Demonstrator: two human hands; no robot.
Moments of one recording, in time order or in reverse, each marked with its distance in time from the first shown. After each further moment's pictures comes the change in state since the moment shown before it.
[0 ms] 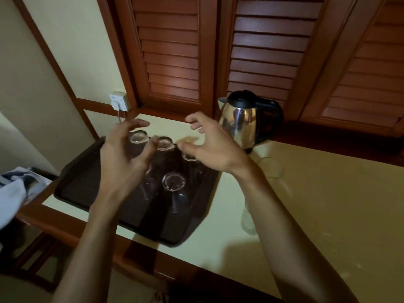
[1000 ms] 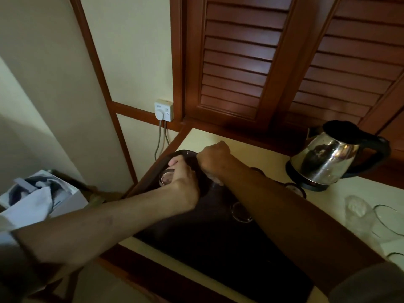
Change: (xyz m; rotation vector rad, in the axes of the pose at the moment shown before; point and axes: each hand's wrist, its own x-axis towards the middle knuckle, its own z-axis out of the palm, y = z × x) left_hand 0.113 -0.117 -0.032 1.672 -1.230 0.273; right_hand 0.207 -0.060 0.207 -1.155 -0.534 0.213
